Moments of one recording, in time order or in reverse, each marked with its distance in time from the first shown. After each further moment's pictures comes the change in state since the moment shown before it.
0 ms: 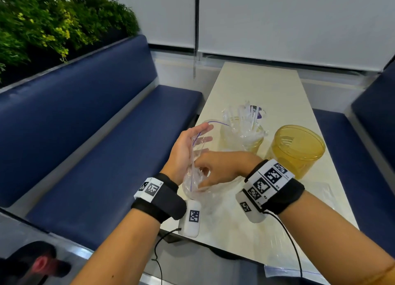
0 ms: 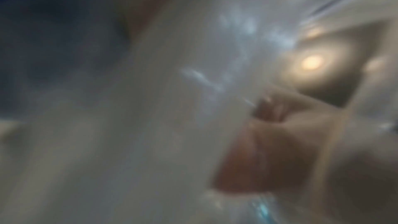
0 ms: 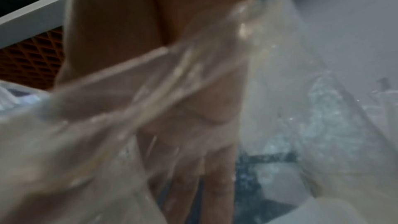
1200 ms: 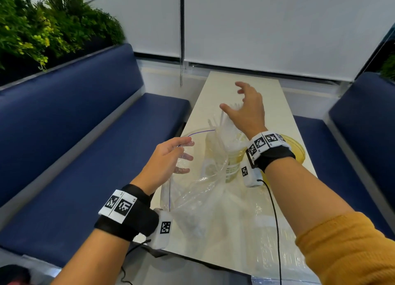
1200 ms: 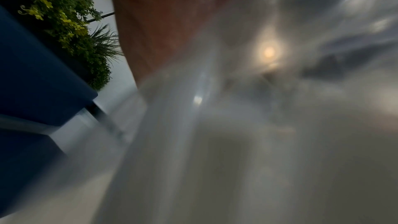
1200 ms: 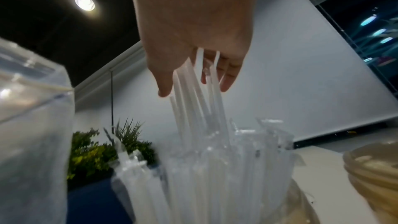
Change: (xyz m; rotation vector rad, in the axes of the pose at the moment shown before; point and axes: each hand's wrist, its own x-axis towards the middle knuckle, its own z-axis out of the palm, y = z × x) left_hand -0.003 0.020 -0.011 0.428 -0.043 0.006; right_hand -0.009 0.118 -0.092 0.039 1.329 0.371
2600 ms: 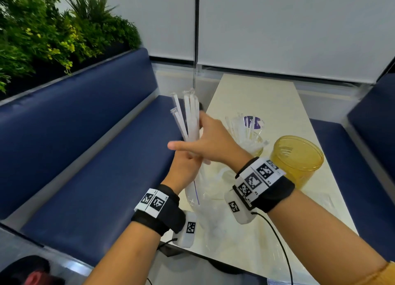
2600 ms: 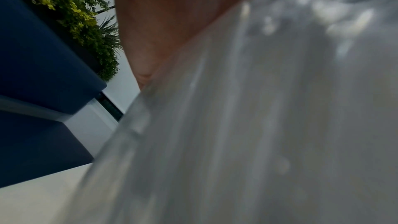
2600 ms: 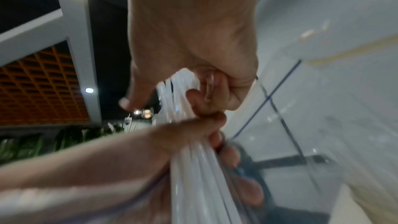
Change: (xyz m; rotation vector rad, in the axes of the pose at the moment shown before) left_hand 0.009 -0.024 0.014 0.259 0.171 0.261; right_hand -0.091 -0.134 0.009 0.280 -0.512 -0.065
